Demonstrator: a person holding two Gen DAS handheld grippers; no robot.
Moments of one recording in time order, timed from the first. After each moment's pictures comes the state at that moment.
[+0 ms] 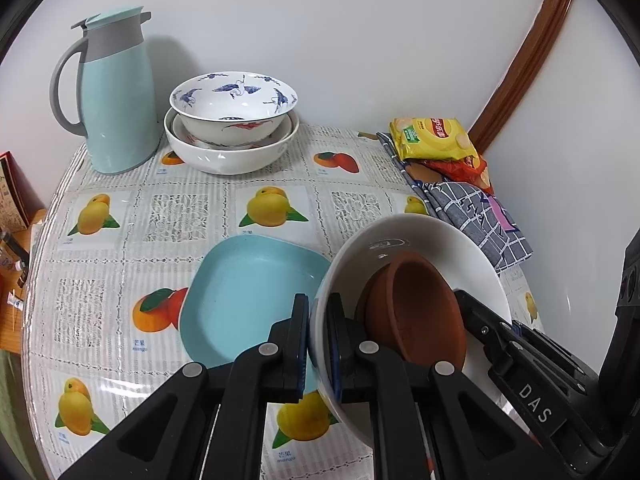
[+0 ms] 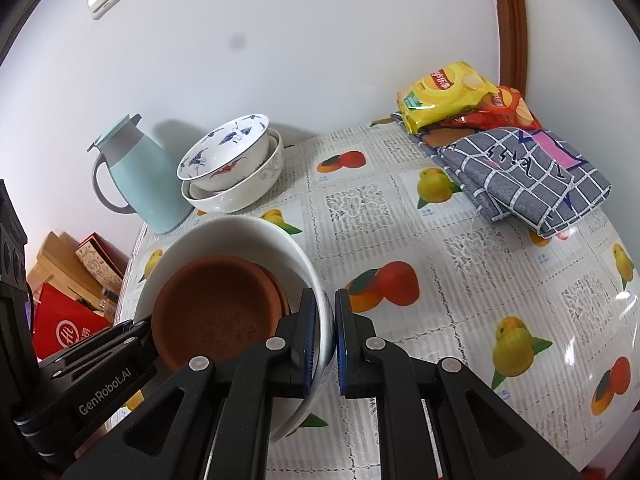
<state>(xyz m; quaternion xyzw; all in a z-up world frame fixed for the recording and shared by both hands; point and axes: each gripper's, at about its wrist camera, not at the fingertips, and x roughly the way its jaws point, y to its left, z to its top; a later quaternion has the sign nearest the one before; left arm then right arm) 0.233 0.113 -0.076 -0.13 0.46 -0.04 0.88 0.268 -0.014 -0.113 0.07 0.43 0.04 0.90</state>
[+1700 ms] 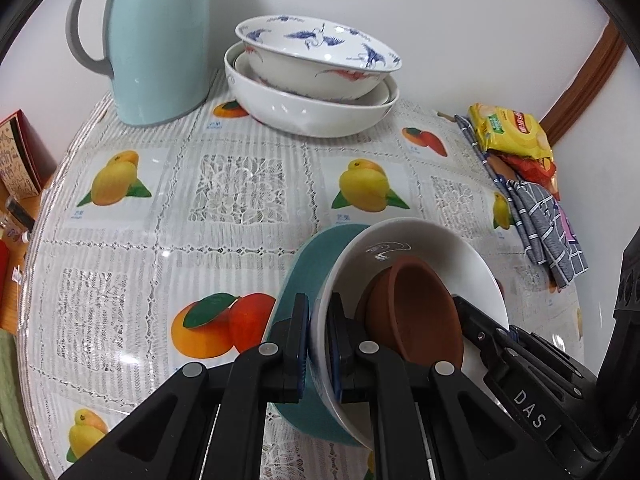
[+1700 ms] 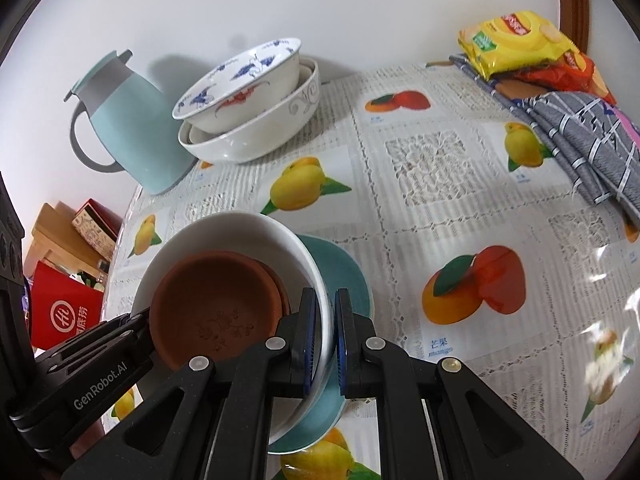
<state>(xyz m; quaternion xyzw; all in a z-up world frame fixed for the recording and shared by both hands) 0.276 0.175 -0.147 -0.14 0.51 0.01 0.85 0.335 0.039 -0.195 0.06 0.50 0.08 0.86</state>
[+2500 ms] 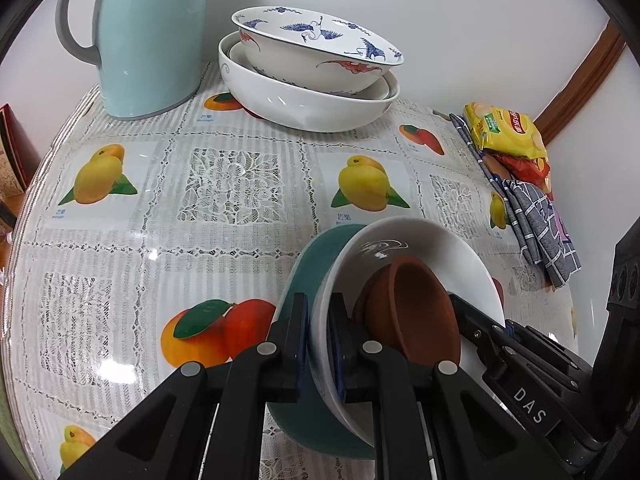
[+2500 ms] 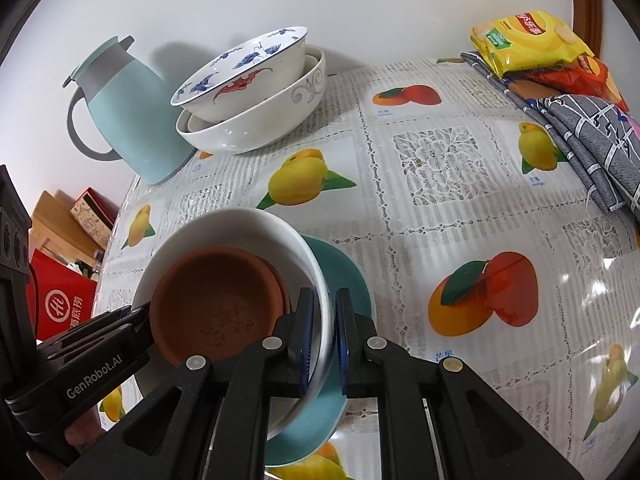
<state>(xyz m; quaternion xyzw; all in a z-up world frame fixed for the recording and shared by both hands) 0.282 0.183 -0.158 -0.16 0.51 -0.01 0.85 0.343 0.041 -0.204 0.05 0.50 0.10 0.86</state>
